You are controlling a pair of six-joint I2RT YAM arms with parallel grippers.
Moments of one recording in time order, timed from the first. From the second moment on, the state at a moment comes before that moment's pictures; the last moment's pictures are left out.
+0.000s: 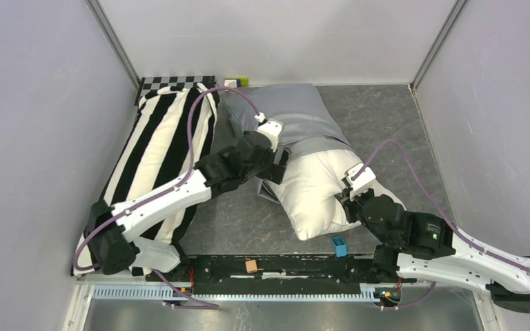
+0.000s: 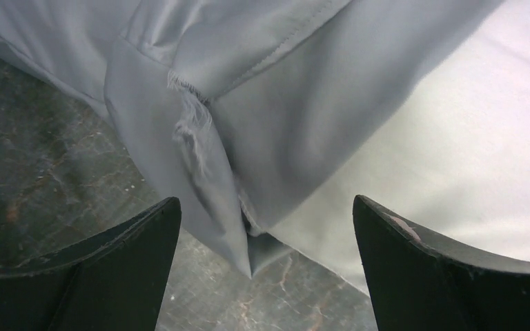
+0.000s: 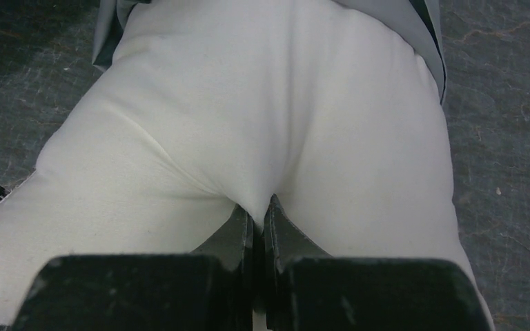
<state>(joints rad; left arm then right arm) -0.92 1.31 1.17 -0.47 -0.26 -0.28 1.21 0.55 0.77 -0.72 0.65 0.23</state>
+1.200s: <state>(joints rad) -0.62 1.97 1.73 -0.58 -0.40 -0.27 1.21 0.49 0.85 -0.85 0.70 0.27</state>
